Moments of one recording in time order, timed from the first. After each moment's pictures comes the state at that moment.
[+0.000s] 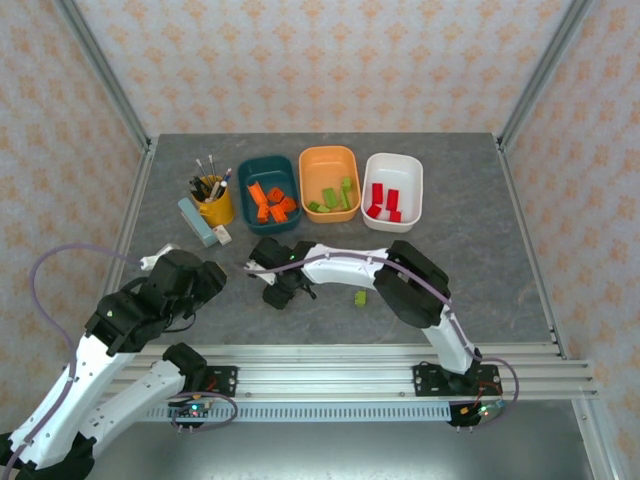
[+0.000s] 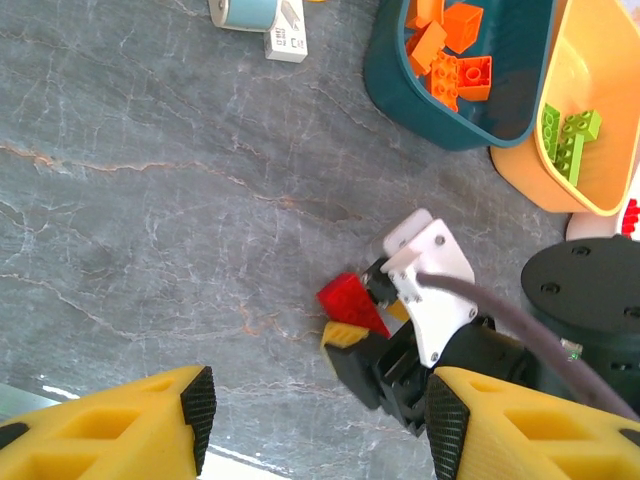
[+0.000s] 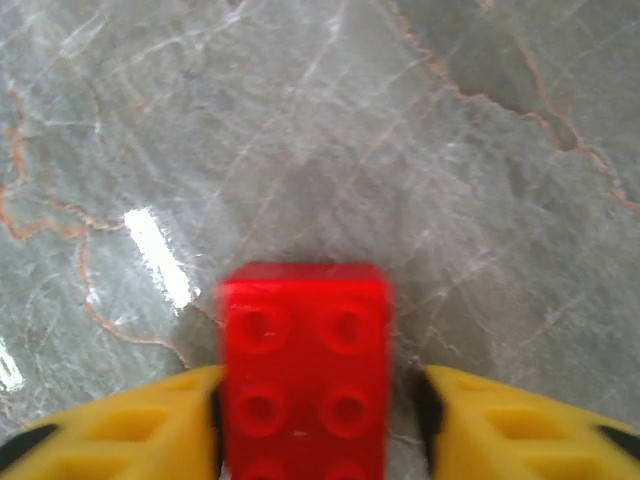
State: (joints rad) left arm -0.52 0.63 0.92 -1.22 -0.25 -1.15; right arm 1.07 2.13 1.55 -0.64 -0.05 -0.04
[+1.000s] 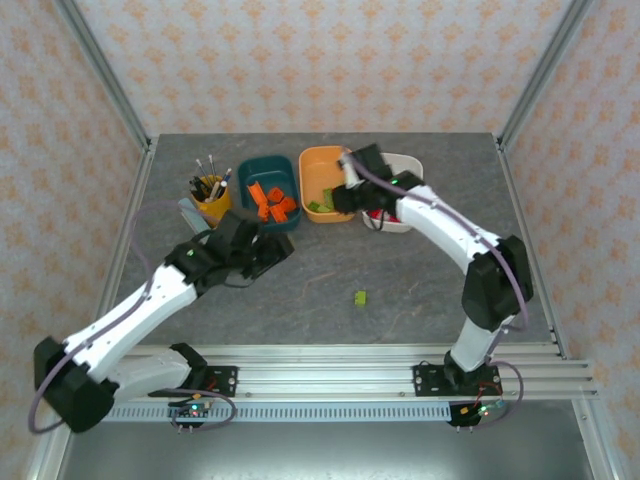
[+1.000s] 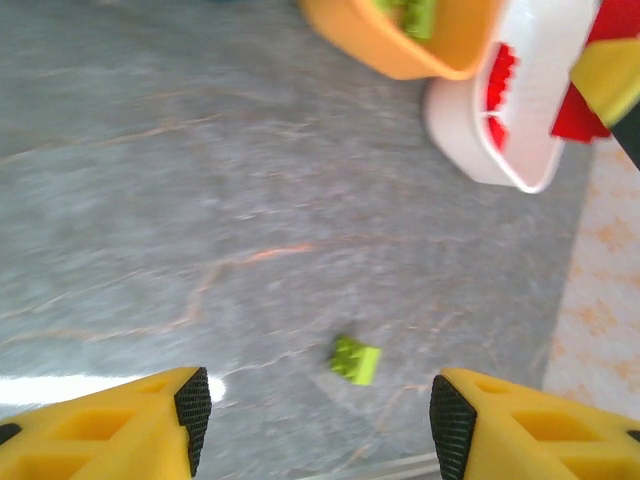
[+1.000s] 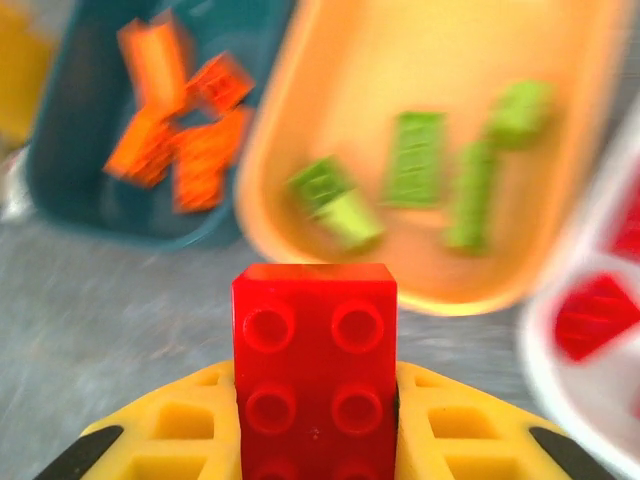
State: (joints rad) left arm -0.59 1.15 0.99 -0.66 0.10 -1.11; right arm 0.50 1.73 1.50 -0.64 -0.09 0.26
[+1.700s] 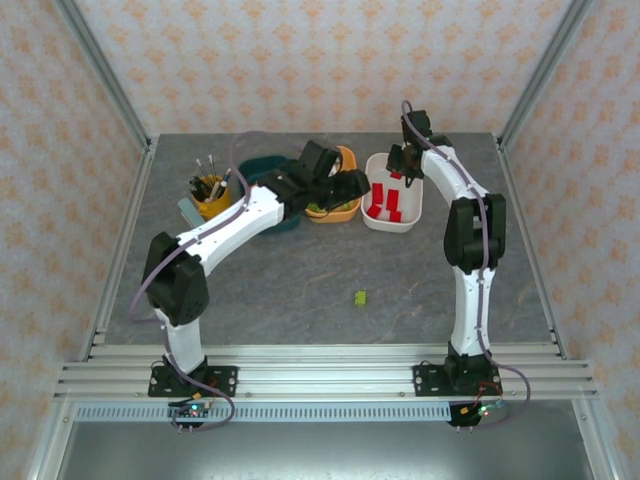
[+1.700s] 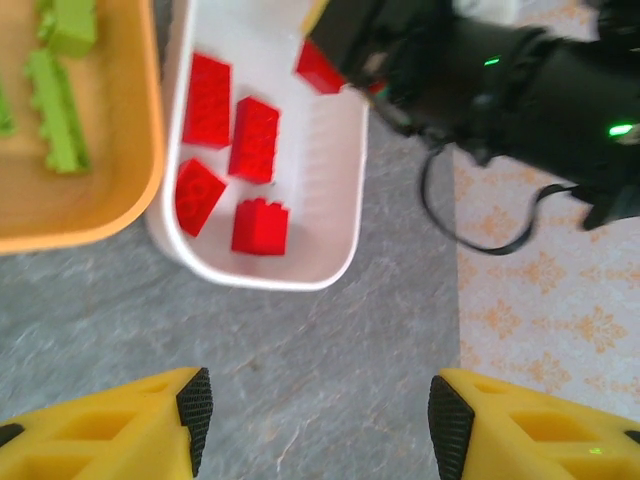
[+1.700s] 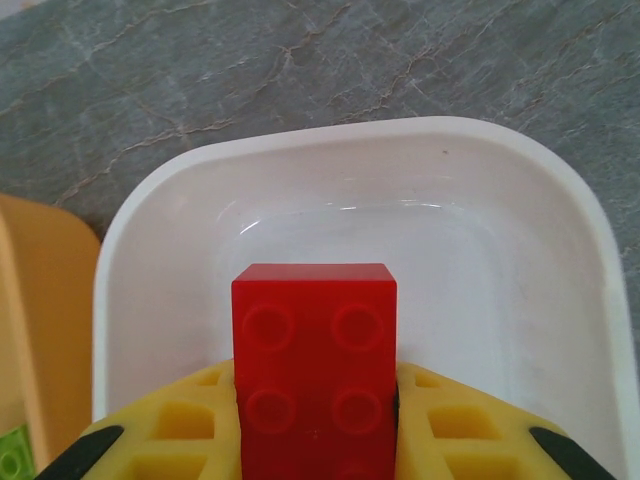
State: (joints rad) left arm -0.63 1.87 1.72 -0.52 0.19 -0.95; right arm 0.17 2.23 1.96 -0.72 -0.01 0.43
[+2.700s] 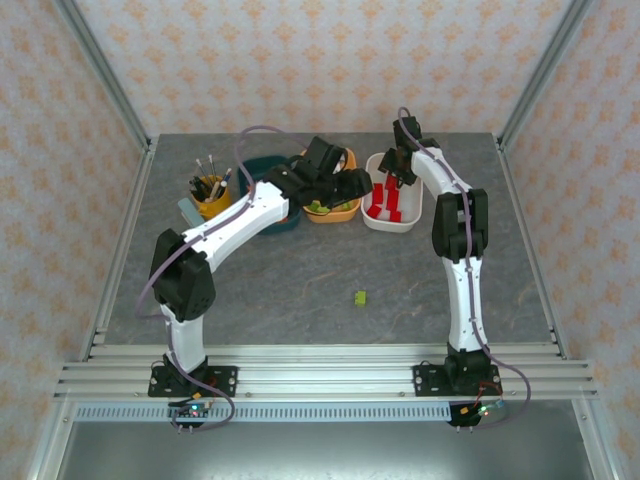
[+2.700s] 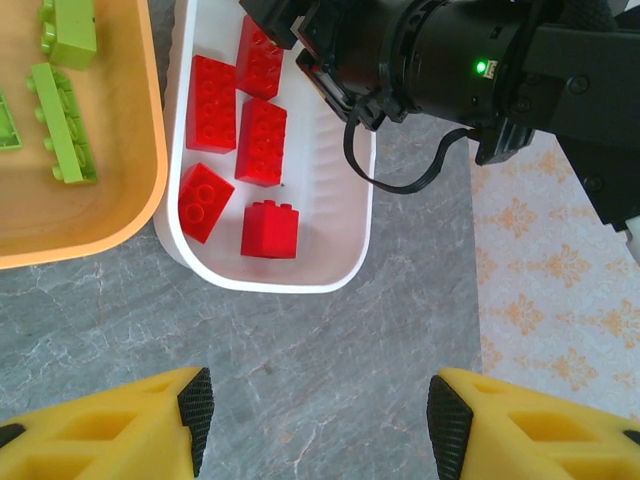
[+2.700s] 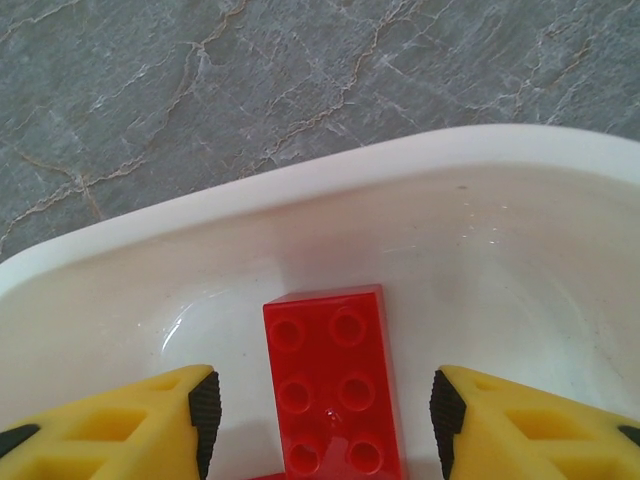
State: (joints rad) left arm -0.64 1.89 1.75 -0.58 0.18 -0.91; right arm 0.17 2.43 2.14 -0.75 0.02 0.59
